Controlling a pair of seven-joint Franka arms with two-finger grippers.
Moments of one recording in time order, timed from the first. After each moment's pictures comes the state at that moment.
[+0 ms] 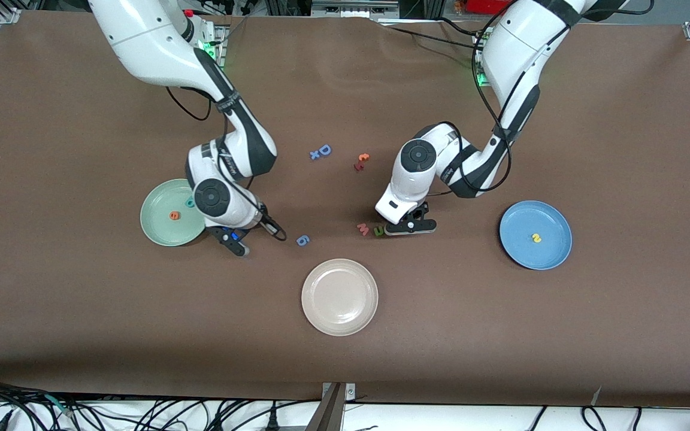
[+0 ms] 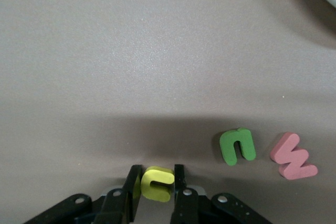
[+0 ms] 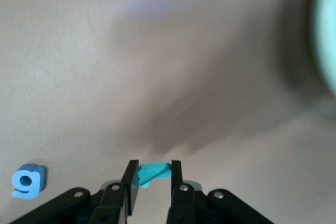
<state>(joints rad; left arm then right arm) -0.36 0.68 -0.26 -1.83 0.31 2.51 -0.92 0.44 0.63 -0.01 -1.69 0.15 2.15 0.99</state>
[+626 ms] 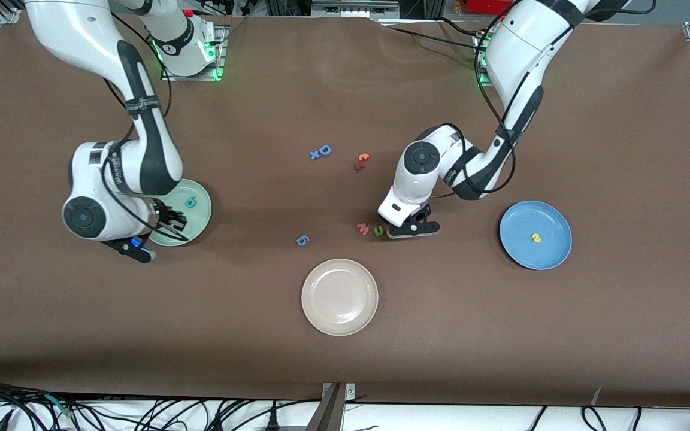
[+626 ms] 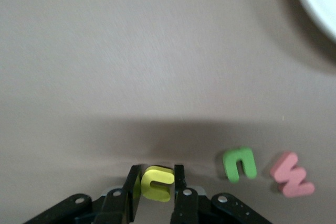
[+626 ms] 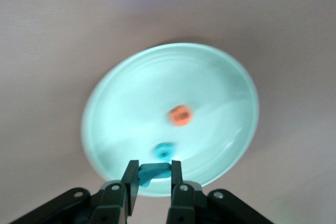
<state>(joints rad) -0.33 0.67 -0.26 -1.80 0.31 2.51 -0.91 0.42 0.54 -0.35 -1.74 0.15 1.89 0.45</state>
